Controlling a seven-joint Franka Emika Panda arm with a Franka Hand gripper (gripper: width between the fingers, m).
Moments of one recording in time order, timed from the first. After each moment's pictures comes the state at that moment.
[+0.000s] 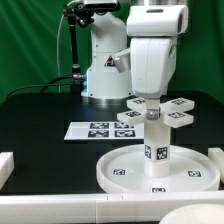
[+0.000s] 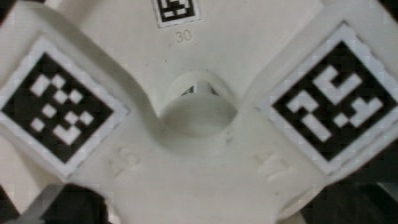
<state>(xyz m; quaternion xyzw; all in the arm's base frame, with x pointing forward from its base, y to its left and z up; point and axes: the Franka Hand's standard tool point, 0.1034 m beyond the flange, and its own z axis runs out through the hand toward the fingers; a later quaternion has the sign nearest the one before) 0.551 0.038 0.108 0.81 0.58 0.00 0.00</state>
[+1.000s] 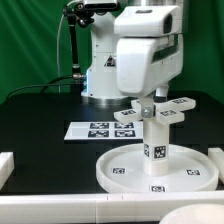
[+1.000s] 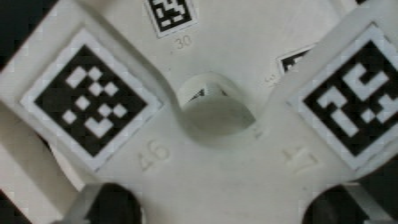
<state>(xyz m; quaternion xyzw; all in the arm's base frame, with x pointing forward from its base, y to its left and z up) 0.548 0.035 0.107 0.89 0.45 0.00 0.00</state>
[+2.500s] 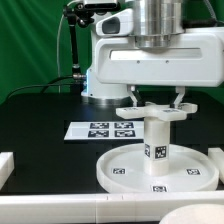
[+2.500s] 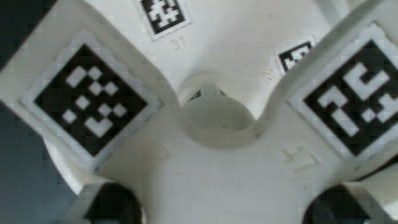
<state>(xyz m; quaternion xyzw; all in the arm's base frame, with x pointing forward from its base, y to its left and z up) 0.548 0.039 0.106 0.95 -0.32 0.01 -0.04</state>
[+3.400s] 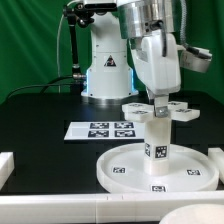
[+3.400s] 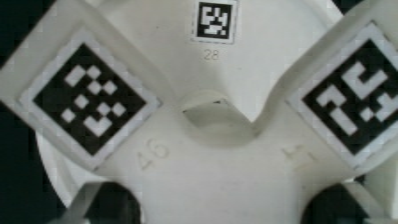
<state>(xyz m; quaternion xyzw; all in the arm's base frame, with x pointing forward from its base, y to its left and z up) 0.548 0.041 0.105 0.67 -0.74 -0.02 -0.07</state>
